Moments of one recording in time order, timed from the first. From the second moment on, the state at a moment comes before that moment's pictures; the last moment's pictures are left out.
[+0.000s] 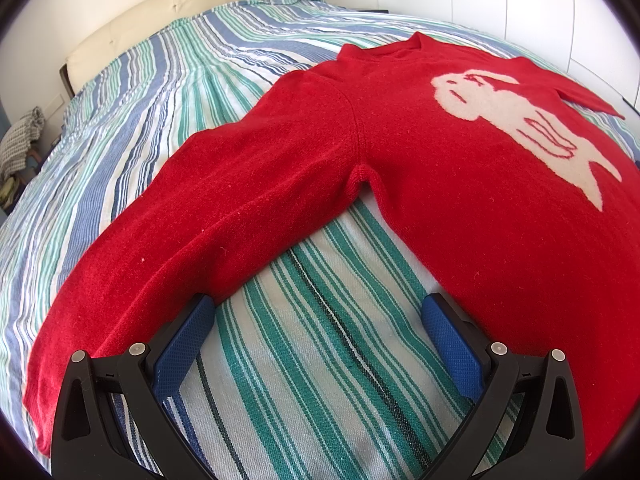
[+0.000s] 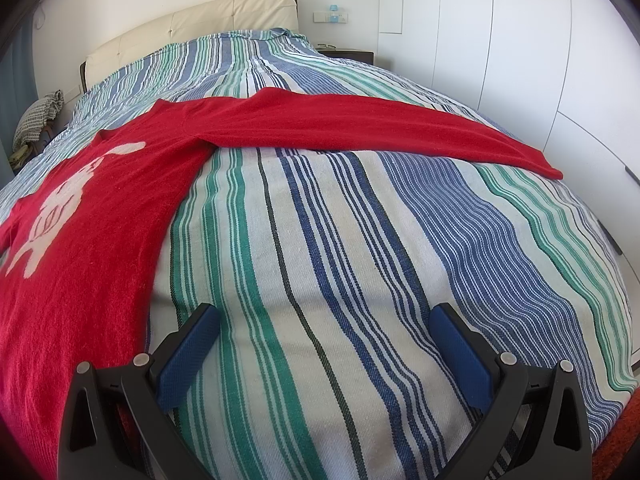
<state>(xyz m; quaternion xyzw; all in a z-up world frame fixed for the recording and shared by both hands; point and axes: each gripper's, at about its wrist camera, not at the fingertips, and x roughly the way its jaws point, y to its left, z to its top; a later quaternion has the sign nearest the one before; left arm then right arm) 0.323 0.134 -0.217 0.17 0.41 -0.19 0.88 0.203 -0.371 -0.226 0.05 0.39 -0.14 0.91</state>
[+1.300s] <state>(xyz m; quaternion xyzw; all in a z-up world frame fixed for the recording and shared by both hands) 0.323 0.135 -0.217 0.17 0.41 -0.19 0.88 0.203 -0.369 -0.225 0.04 0.39 -0.14 0.91</state>
